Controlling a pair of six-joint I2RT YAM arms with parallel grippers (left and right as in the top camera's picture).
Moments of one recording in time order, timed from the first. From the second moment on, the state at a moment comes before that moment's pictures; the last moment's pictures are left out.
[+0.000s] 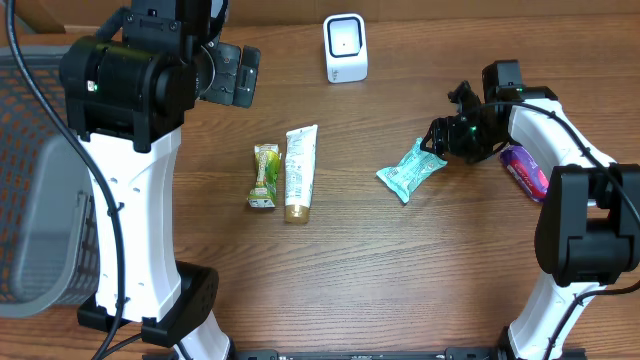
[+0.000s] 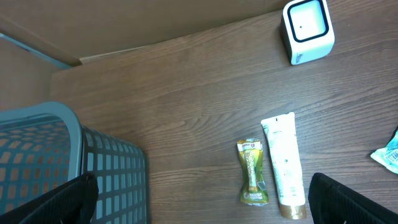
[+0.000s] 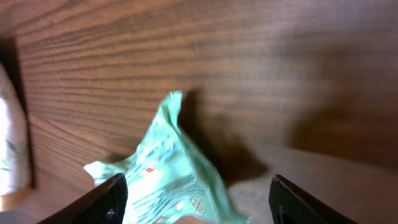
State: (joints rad) left arm -0.25 1.87 2.68 -1.69 -0.27 0.03; right arm 0.02 2.04 1.45 -0.79 -0.46 -0.03
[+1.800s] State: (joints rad) left arm -0.25 1.87 2.68 -1.69 -0.27 0.03; right arm 0.03 1.98 1.58 -0.94 -0.85 0.05
